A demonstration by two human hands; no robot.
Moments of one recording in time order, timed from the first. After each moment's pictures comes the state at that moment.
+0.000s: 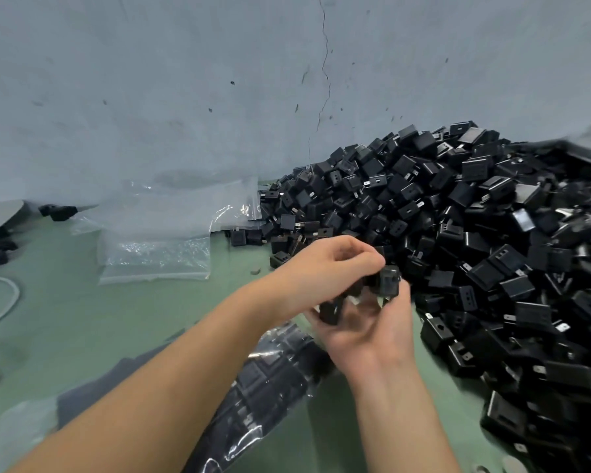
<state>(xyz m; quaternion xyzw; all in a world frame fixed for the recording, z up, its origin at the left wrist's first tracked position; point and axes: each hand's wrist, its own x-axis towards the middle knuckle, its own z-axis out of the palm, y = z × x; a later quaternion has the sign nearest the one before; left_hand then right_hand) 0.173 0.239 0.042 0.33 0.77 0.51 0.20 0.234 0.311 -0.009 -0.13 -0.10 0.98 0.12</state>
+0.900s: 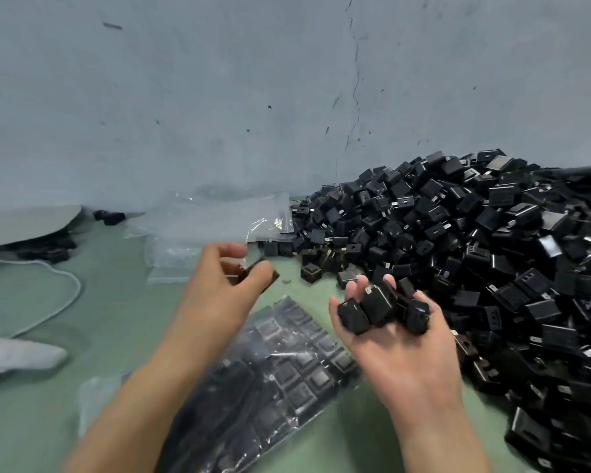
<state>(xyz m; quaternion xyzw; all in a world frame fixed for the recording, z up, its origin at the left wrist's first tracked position) 0.213 0.113 0.058 0.08 0.82 0.56 -0.08 0.267 0.304 -0.003 -0.06 -0.05 0.99 0.09</state>
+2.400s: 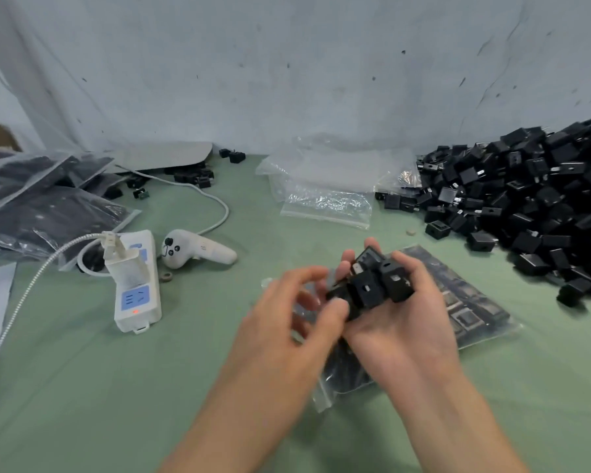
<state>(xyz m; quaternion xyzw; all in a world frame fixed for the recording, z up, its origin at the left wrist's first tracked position) 0.334 -0.026 0.021 0.09 0.83 0.53 -0.11 0.292 0.112 0.022 -0.06 -0.15 0.98 -0.09</state>
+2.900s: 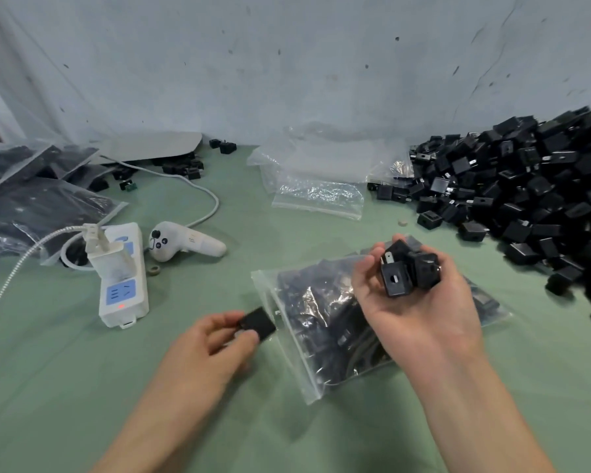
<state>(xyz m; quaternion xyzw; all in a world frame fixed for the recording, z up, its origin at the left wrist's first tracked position) 0.331 -0.073 -0.009 -0.12 0.74 0.66 0.02 0.287 0.138 0.026 -0.13 -0.11 0.99 -0.01</state>
